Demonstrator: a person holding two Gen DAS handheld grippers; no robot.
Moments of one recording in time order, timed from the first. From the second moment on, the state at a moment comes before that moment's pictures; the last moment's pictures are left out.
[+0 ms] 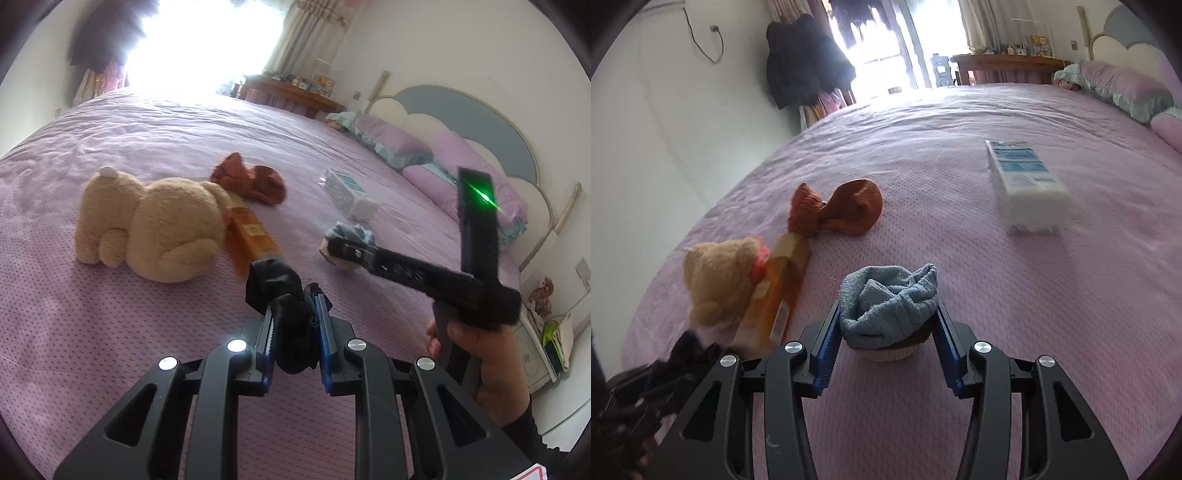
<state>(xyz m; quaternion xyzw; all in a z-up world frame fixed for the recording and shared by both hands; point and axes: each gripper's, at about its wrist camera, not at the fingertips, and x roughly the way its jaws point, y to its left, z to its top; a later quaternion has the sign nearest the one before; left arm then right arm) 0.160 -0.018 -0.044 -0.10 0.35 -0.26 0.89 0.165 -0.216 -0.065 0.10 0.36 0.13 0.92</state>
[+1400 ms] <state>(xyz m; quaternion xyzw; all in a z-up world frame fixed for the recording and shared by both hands) -0.044 -0.386 -0.175 0.13 0.49 -0.55 0.67 -0.249 -0.462 -0.178 0.32 0.35 -0.15 0.87</state>
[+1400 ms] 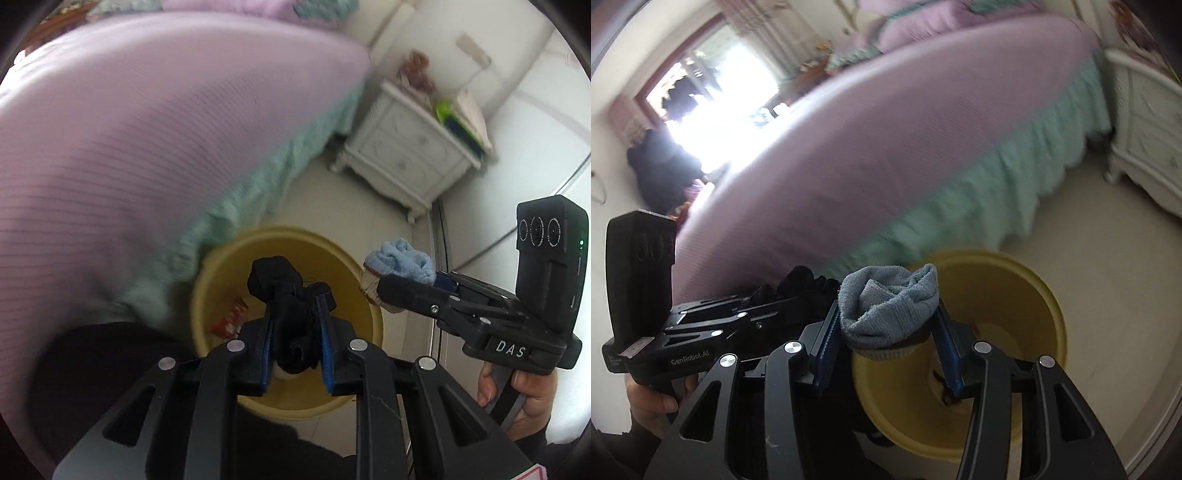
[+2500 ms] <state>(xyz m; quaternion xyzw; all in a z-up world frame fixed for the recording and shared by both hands) -0.062 -0.417 -0.203 0.20 0.50 -0.55 0.64 -0.267 -0.483 -0.222 0.35 0.39 -0.17 0.83</state>
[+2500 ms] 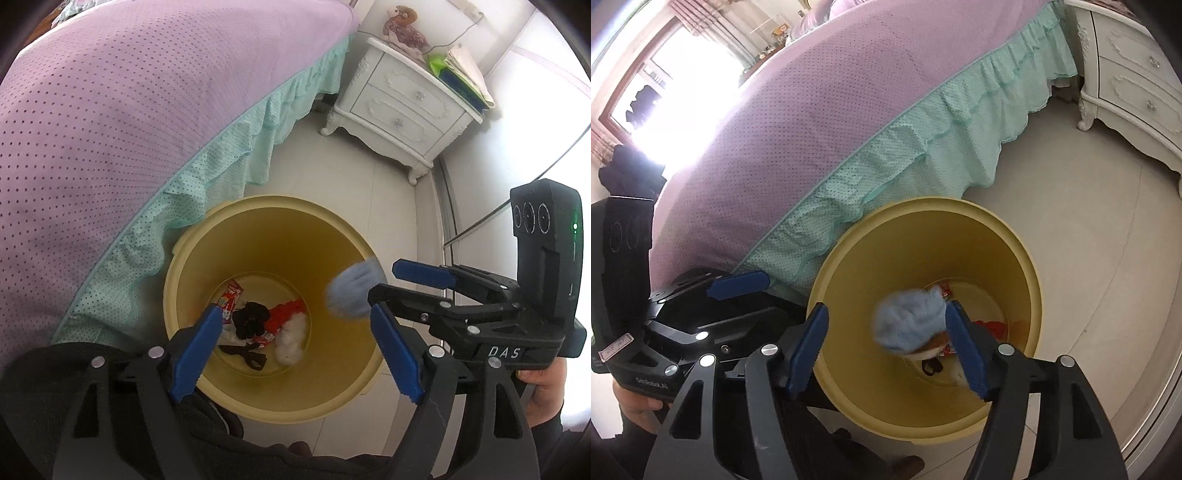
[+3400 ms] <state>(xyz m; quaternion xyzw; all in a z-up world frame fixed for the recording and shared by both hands) -0.042 -0.379 -0.156 0.17 0.45 -0.54 0.69 -0.245 -0.464 -0.174 0.29 0.36 -0.16 0.87</state>
